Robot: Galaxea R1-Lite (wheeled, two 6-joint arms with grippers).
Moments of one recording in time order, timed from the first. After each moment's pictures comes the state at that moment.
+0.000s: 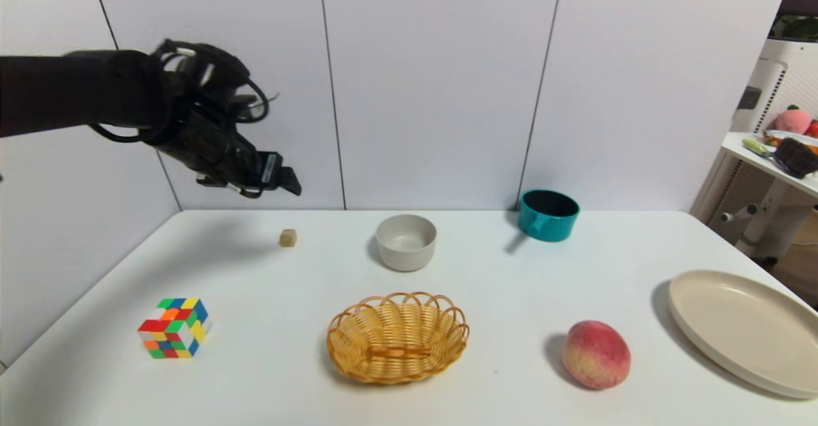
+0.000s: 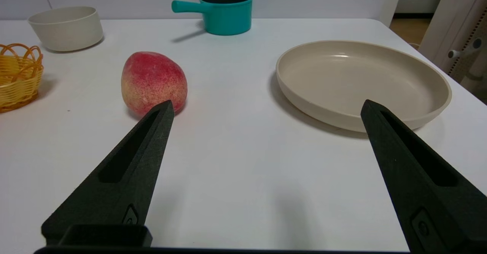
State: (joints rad) left arm -0.19 2.02 -1.83 0.64 0.00 -0.05; right arm 0.00 0.00 0.00 0.00 0.00 0.00
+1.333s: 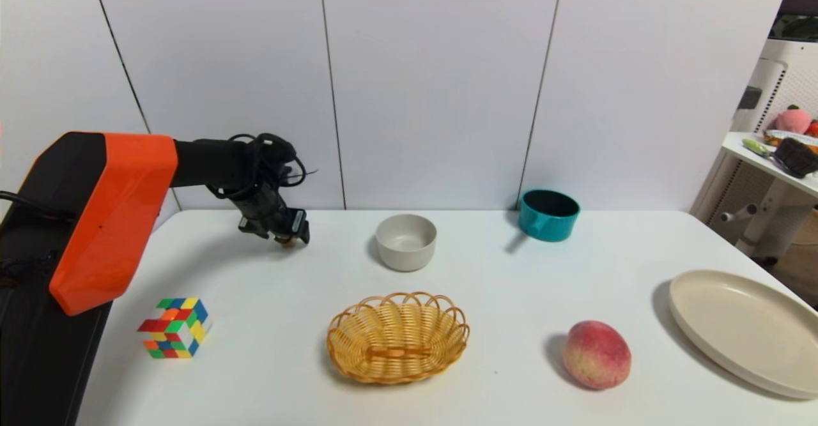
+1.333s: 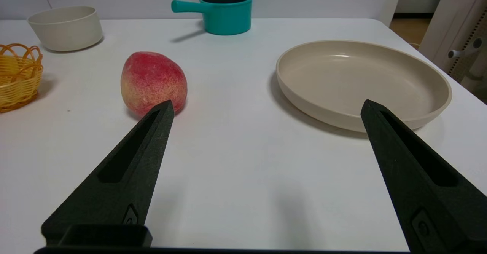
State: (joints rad) left arm -0.16 2.39 -1.96 0.59 0.07 -0.04; right arm 0.00 0.00 0.00 0.00 0.00 0.00
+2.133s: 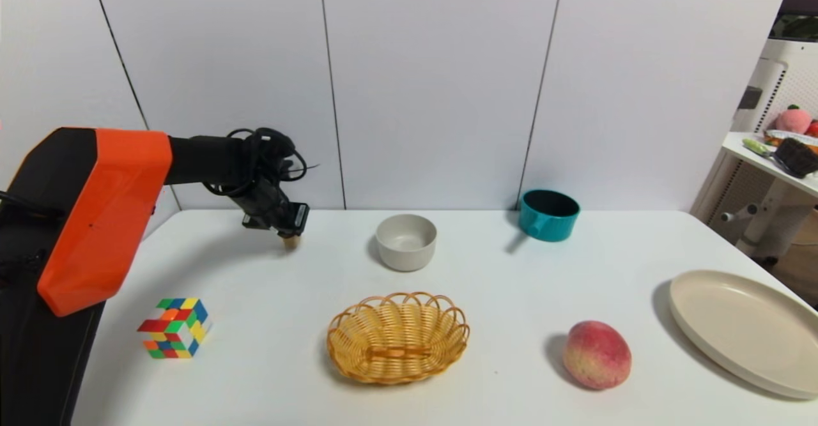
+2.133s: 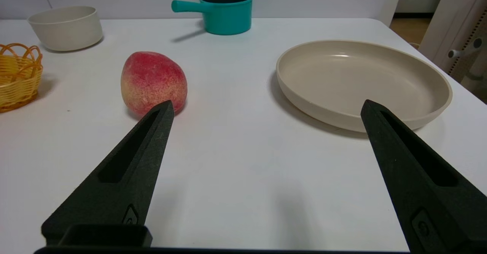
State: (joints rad) left arm -0.17 2.35 -1.93 0.55 0.01 -0.04; right arm 0.00 0.00 0.00 0.00 0.00 0.00
